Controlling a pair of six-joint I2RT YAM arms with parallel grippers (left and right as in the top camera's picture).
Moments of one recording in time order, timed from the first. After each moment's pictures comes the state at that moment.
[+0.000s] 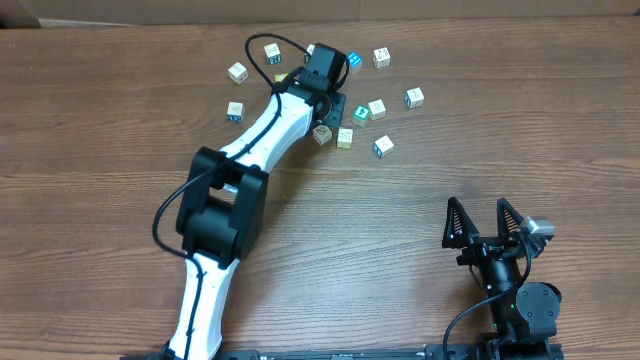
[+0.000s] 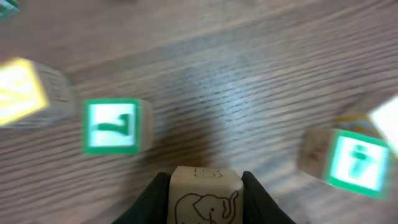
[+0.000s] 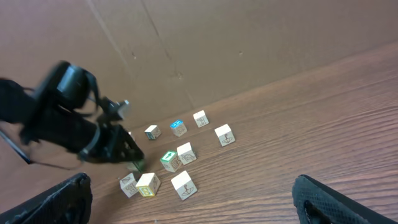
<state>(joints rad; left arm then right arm) -0.44 2.30 1.85 -0.58 -0.10 -0.18 0.06 0.01 0.02 -0.03 -0.07 0.41</state>
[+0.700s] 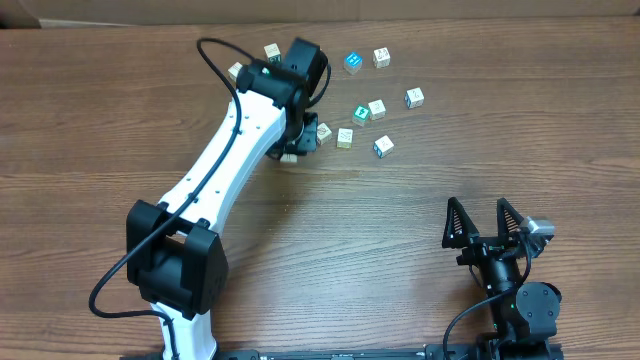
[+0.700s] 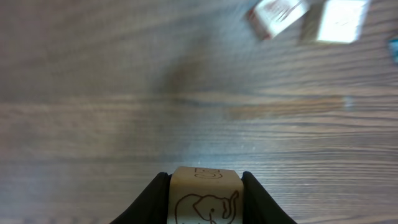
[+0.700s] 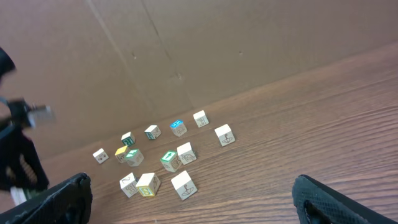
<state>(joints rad) -0.45 1.98 1.80 -1.25 -0.10 -0.41 0.06 0.01 0.02 -0.03 -0.07 0.41</state>
